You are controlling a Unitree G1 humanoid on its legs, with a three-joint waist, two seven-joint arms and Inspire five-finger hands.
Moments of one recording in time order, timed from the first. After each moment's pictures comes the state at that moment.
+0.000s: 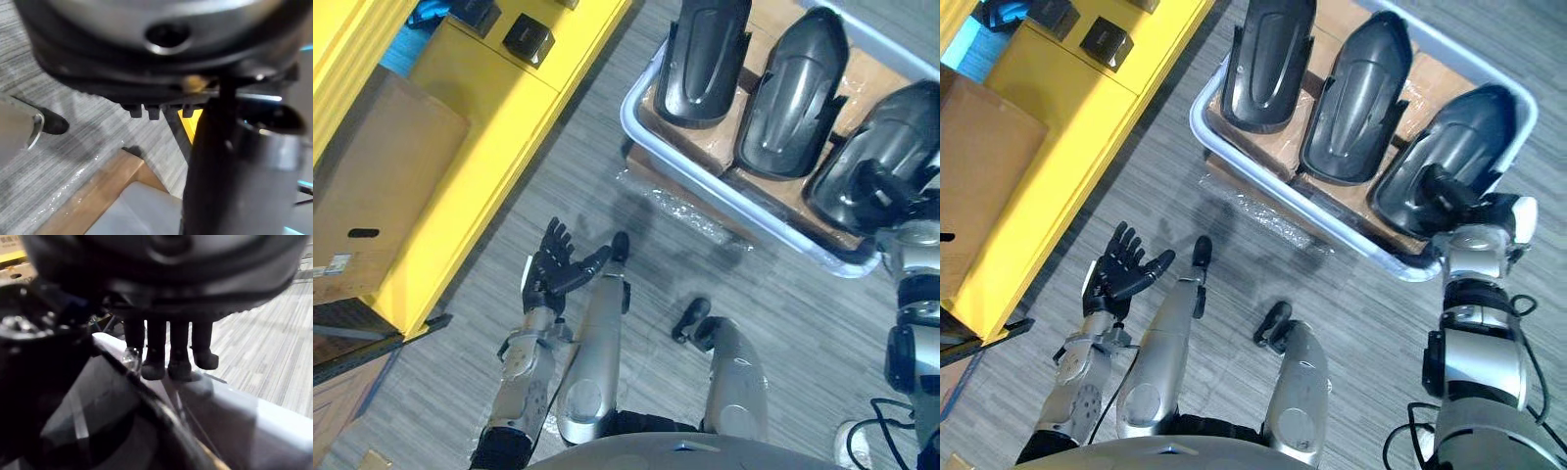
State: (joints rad) left arm 0.14 0.15 -0.09 0.18 -0.49 -0.26 -0.01; right arm -0.67 -0.70 -0.19 0.97 -0.06 0.33 -0.34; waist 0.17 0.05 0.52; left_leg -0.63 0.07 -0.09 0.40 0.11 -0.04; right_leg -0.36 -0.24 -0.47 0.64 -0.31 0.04
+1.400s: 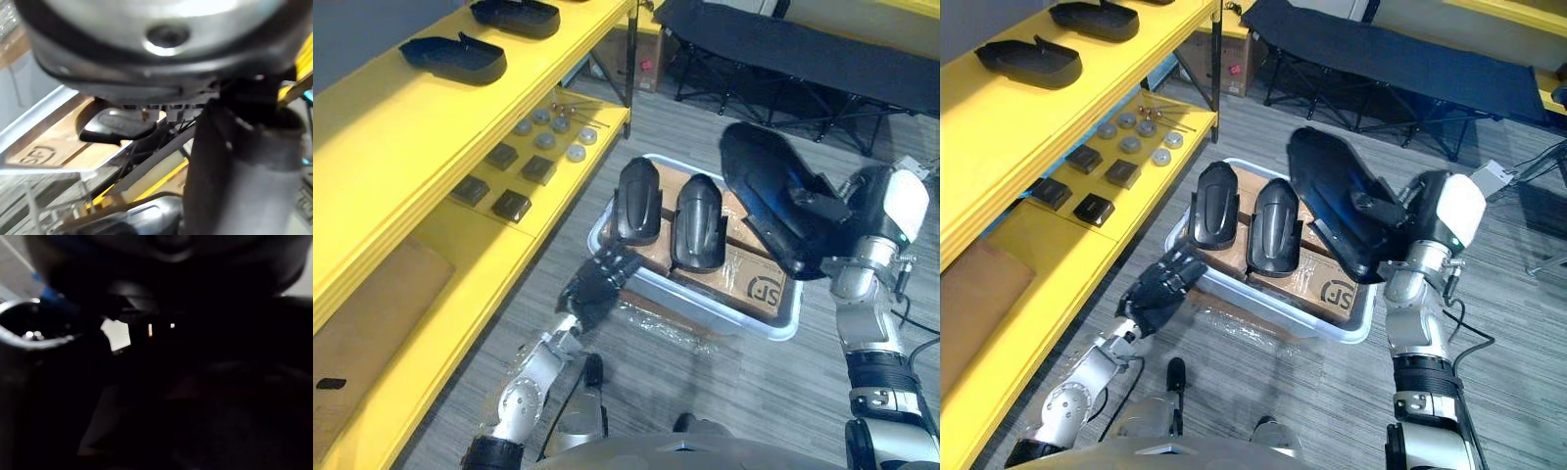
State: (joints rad) left arm 0.11 0.15 -0.15 -0.02 -0.87 0.29 -0.28; right arm -0.26 -0.46 -0.18 0.25 -0.58 -0.01 -0.47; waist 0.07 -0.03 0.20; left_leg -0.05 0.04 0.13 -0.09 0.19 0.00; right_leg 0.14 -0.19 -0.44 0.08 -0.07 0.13
